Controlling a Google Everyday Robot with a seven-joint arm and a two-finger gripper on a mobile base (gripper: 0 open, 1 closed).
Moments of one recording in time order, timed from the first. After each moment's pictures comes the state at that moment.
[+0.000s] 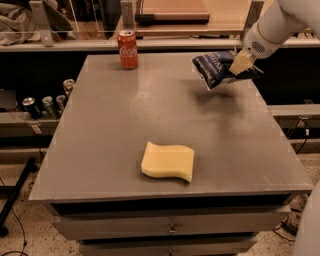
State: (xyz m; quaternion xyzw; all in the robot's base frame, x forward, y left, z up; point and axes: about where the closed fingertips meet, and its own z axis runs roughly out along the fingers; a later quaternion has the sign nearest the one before) arm 0.706 -0.264 0.908 -0.42 0.86 -0.05 0.28
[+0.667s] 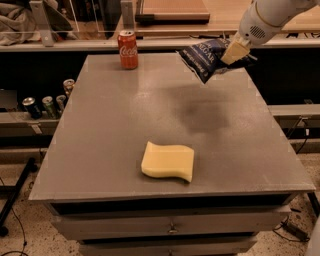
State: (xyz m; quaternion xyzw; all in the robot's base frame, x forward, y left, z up) arm 0.684 -0.219 0.955 -0.50 0.81 -0.03 0.30
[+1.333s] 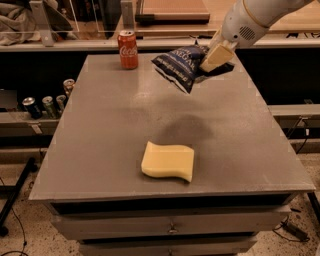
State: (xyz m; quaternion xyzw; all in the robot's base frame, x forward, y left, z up) arm 0.638 -0.146 0.960 -0.59 0.75 0.08 0.29
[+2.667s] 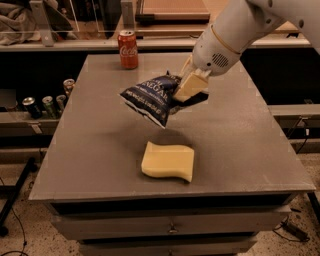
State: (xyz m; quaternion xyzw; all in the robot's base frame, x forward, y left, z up) arm 0.559 -0.068 0.925 -0.64 0.71 0.16 0.24
